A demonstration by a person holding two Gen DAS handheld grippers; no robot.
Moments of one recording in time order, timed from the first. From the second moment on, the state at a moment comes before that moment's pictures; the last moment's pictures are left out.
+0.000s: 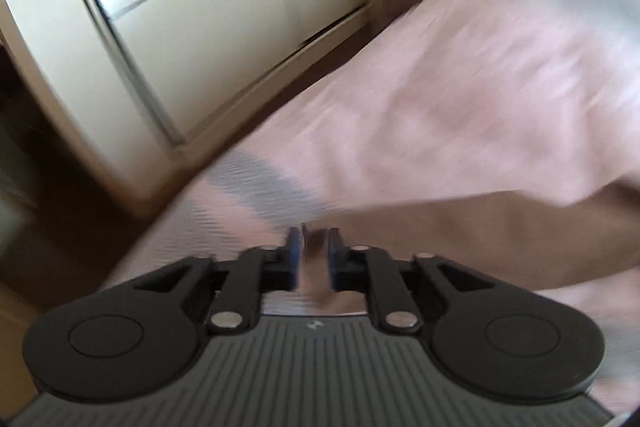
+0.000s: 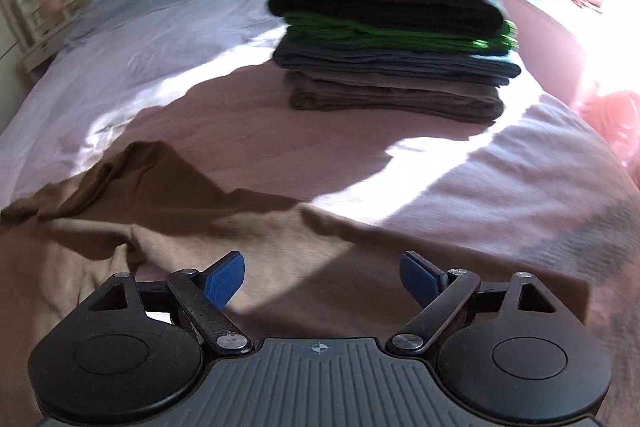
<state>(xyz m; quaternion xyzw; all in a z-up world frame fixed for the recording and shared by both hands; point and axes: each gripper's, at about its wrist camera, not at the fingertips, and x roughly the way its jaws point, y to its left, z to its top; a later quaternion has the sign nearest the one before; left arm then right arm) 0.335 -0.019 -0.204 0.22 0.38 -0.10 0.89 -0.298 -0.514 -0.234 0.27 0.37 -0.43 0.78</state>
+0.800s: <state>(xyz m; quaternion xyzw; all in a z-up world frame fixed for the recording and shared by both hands) 0.159 -0.347 -0.328 0.60 -0.03 -0.64 0.47 -0.019 -0.504 -0.358 -0.35 0.41 0.00 0.84</state>
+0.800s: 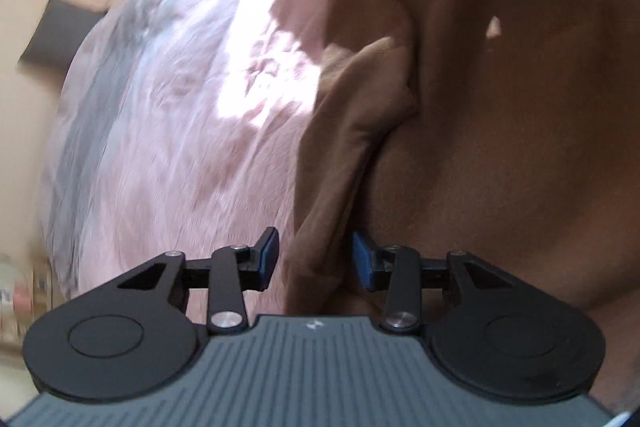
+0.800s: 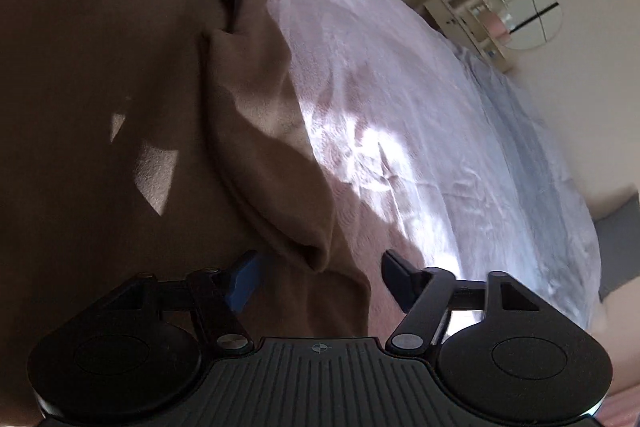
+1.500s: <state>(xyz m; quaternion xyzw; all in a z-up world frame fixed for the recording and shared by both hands) 0.323 -0.430 -0.320 0.19 0.48 -0.62 0.60 0.026 -0.688 -0.364 0.28 0.43 -0.05 0.86</state>
